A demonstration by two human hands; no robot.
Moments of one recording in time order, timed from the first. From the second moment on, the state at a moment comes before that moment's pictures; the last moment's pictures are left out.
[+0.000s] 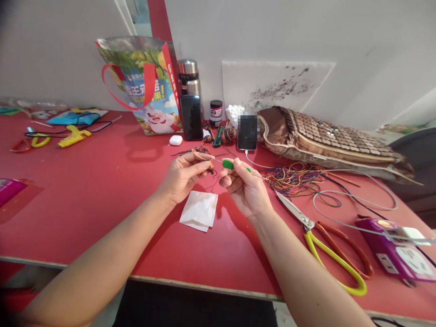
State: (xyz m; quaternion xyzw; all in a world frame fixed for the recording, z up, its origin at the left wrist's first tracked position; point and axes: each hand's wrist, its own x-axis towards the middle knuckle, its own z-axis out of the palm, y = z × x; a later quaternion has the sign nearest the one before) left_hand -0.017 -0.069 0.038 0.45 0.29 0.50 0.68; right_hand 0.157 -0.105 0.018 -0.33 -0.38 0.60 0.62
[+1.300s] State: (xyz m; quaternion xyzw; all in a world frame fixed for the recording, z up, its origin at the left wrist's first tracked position) left_hand -0.021 -0.065 0.039 0.48 0.32 0.54 0.62; right_hand 0.158 -0.111 0.035 -0.34 -0.37 0.56 0.66
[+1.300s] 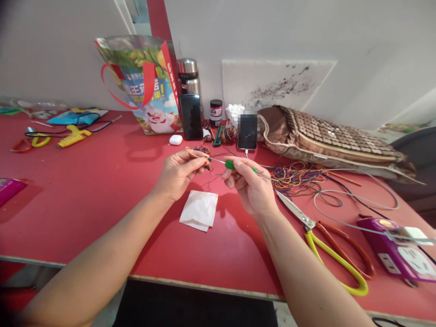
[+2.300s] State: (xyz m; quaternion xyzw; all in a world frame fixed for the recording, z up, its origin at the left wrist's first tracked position) left_hand -0.021 -0.064 0.038 0.45 0.33 0.53 0.64; right_hand 0.154 -0.117 0.035 -0.37 -0.41 0.51 0.66
